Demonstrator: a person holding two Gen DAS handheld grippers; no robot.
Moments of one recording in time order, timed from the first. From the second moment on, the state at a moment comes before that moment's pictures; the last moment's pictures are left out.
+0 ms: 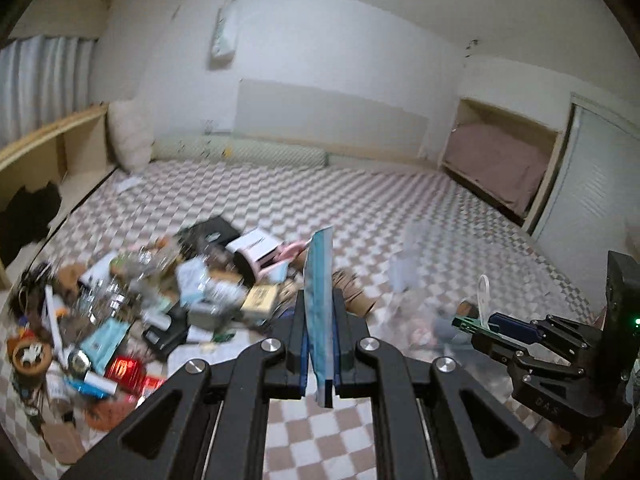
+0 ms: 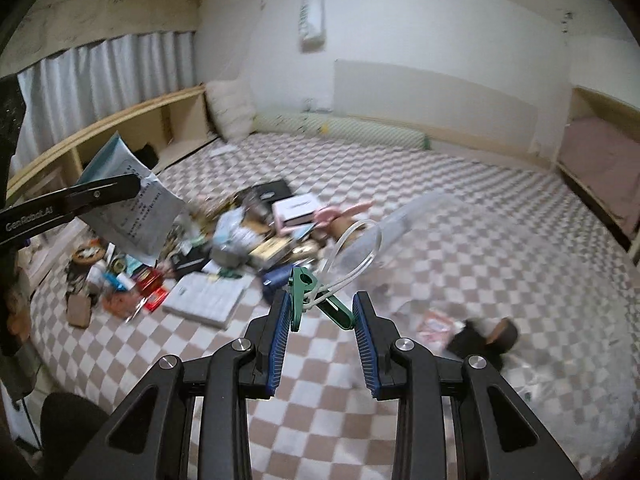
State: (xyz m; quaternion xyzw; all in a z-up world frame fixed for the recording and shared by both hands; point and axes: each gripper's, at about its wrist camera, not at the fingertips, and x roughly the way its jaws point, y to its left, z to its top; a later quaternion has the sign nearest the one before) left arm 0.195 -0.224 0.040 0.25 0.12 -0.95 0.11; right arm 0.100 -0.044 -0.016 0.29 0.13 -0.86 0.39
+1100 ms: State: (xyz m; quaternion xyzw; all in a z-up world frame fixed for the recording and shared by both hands) left arm 0.006 -0.024 0.046 0.27 0.04 -0.96 -0.06; right arm -0.086 0.114 -0.080 0.51 0.03 -0.82 0.23
